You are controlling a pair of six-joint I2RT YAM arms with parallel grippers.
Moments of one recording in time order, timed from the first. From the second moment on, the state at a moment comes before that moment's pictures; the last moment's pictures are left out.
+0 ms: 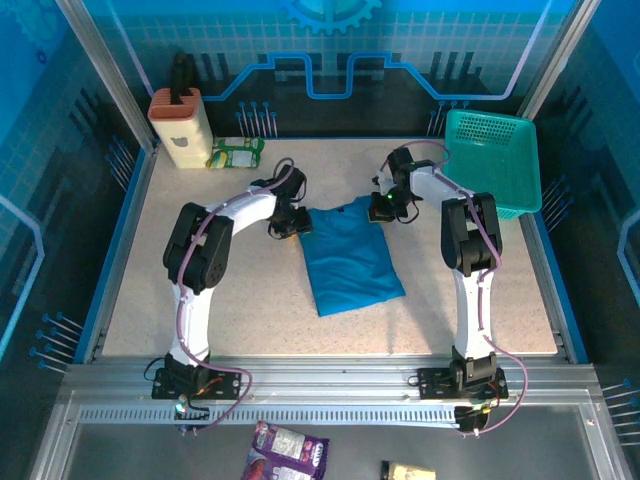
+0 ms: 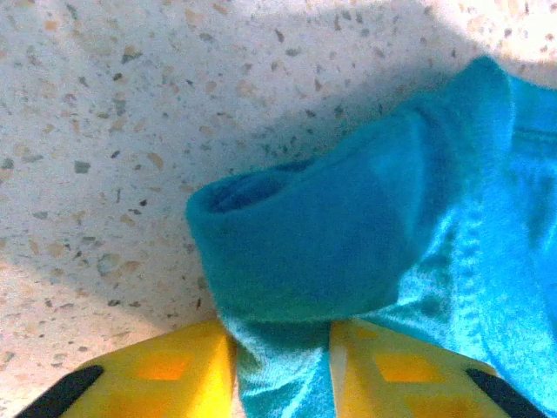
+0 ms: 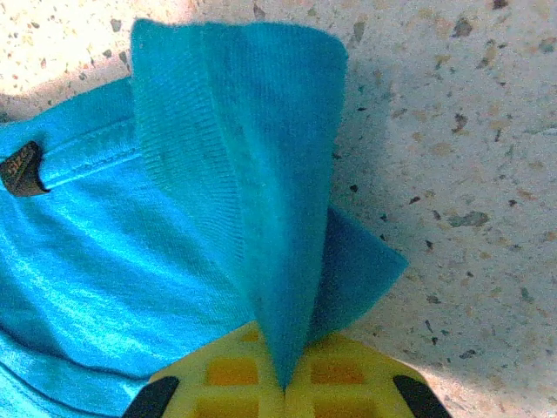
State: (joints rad) left arm -0.38 2.12 1.53 -0.65 0.16 -0.63; right arm 0.22 2.25 1.75 -0.86 -0.40 0.15
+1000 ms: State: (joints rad) left arm -0.63 2.19 1.68 -0.72 -0.30 -0.43; right arm 0.22 2.24 1.72 -0.85 -0.40 0.15
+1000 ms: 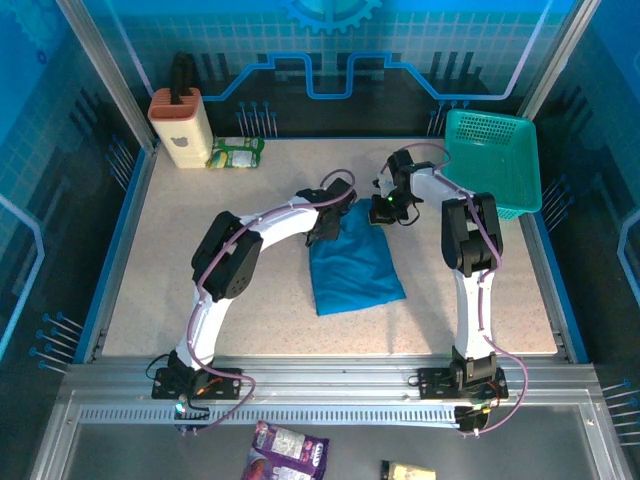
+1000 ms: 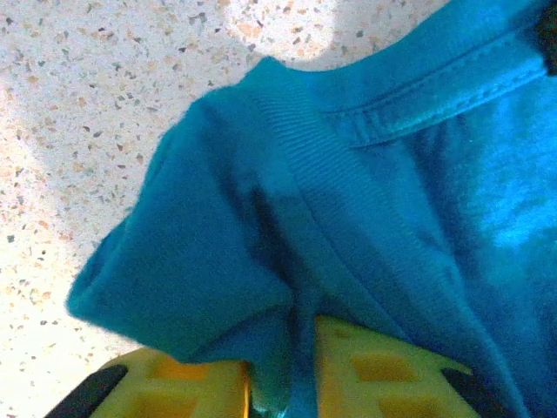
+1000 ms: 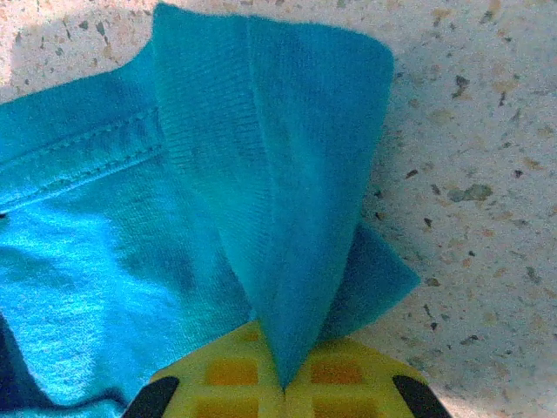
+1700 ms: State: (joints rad) left arm -0.46 2.09 1.51 -0.52 0.11 -0.54; right arm 0.22 2.24 1.71 -0.85 -0.40 0.15
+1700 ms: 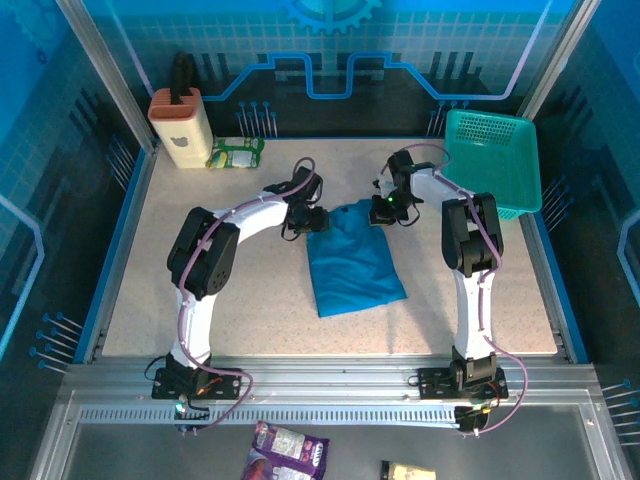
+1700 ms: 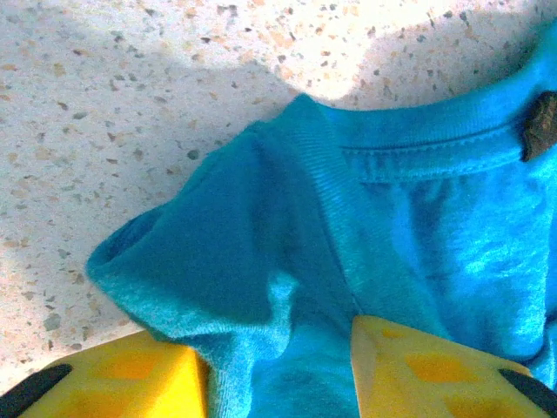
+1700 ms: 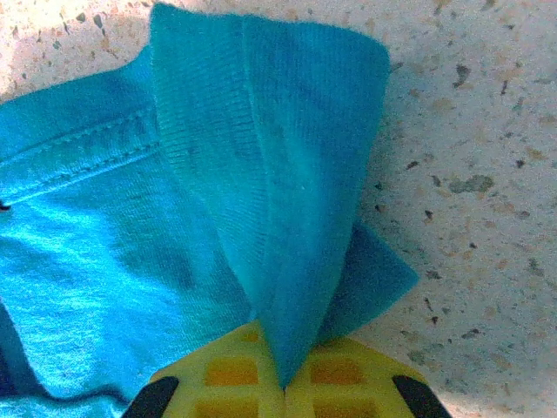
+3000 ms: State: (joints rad) left arm -0.41 2.13 1.51 -0.52 0.13 -0.64; right arm 0.22 2.24 1.71 -0.85 -0.40 0.15
